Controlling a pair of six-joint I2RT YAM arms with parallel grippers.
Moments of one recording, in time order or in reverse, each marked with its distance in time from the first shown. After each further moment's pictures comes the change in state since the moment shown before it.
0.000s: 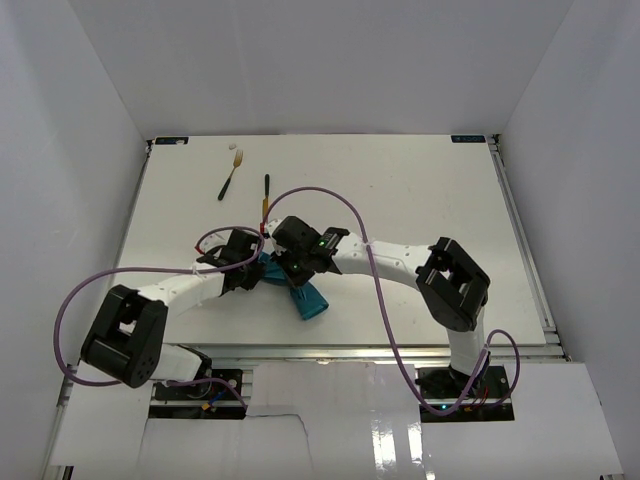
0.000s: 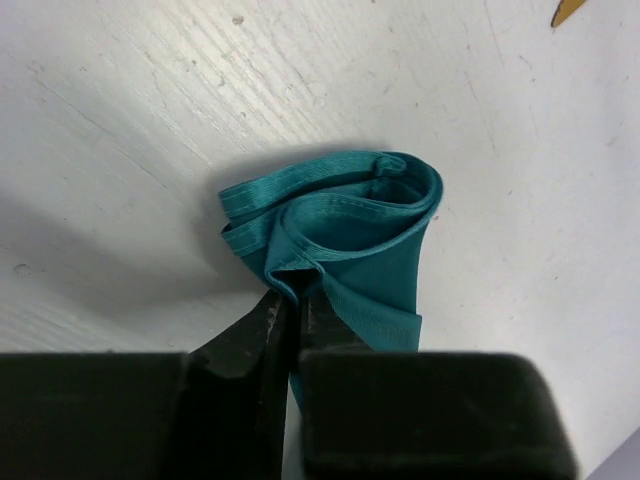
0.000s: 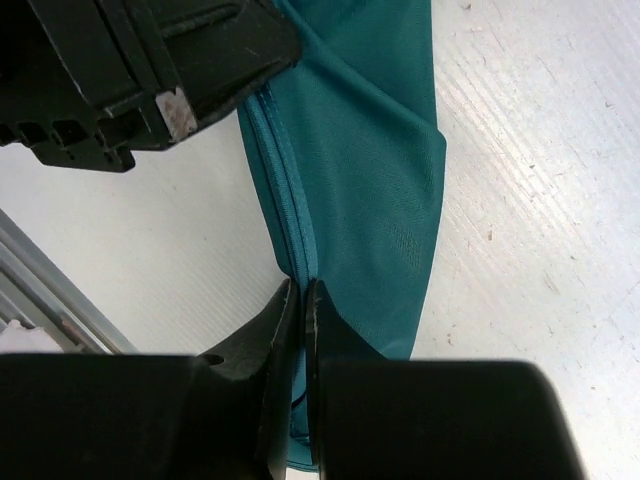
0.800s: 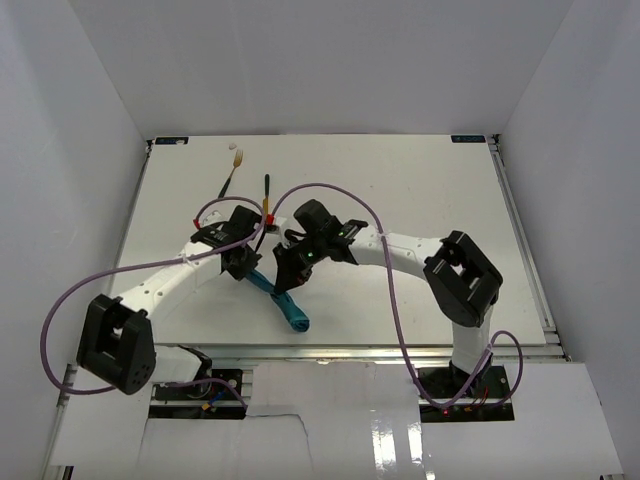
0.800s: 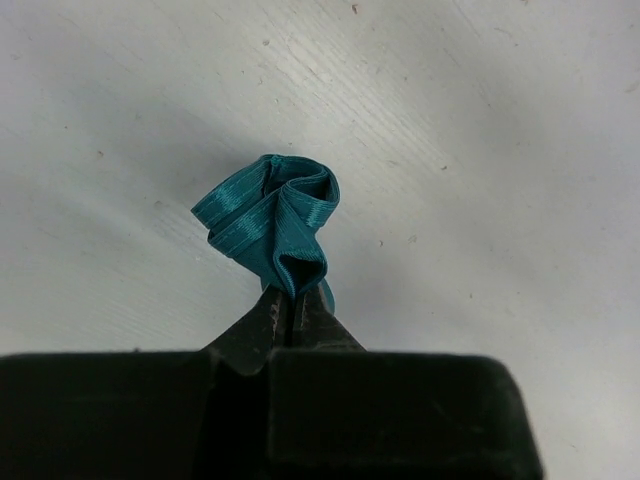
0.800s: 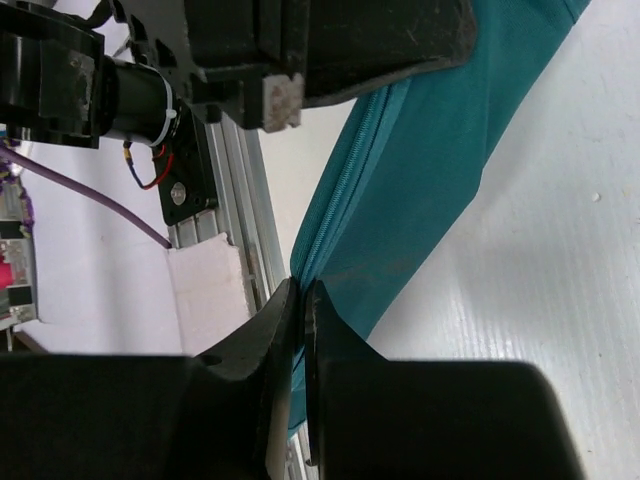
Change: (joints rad) left arm -0.034 -0.073 0.299 -0.510 -0.114 0.178; right arm -0.108 -0.054 -0.113 0.244 -0.667 -0.043
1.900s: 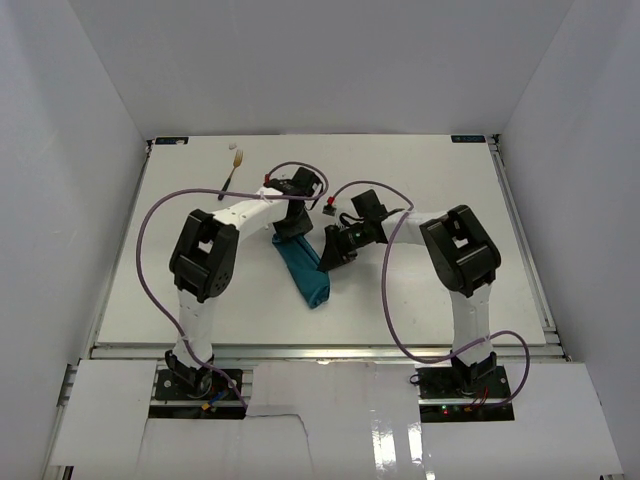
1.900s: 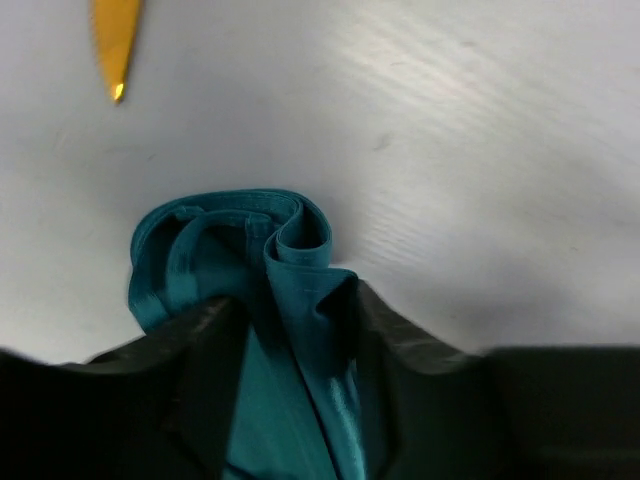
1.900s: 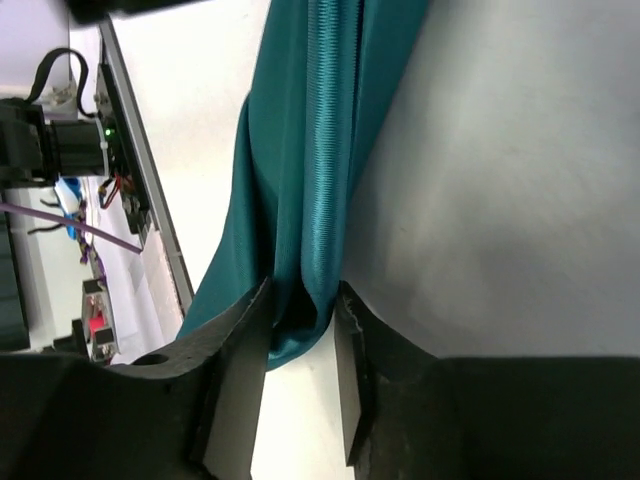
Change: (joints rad) left arm -0.089 0.760 0.643 0.016 0.035 0.241; right arm -0.384 0.183 -0.130 0.113 -0.245 0.039
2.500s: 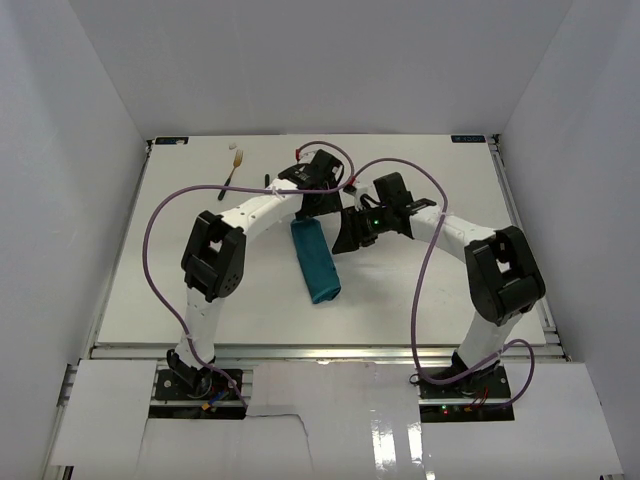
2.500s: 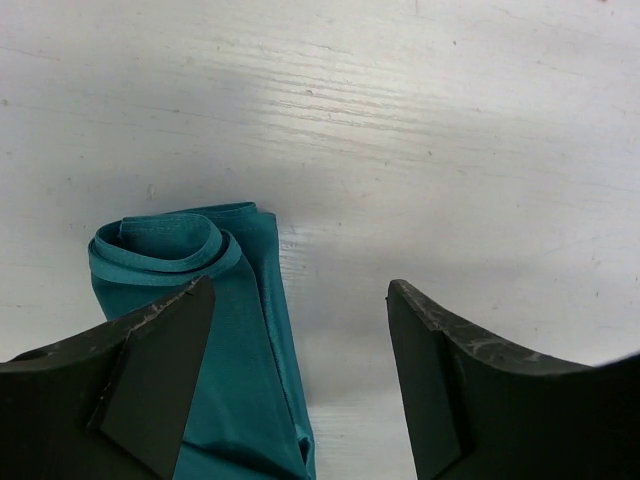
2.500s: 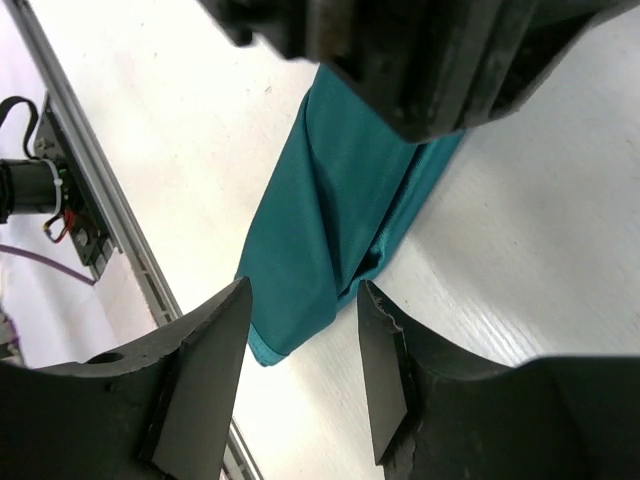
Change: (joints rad) left arm -0.079 0.069 0.255 0.074 0.043 0.180; right arm -0.076 -0.293 -0.064 -0.126 0.208 -0.071
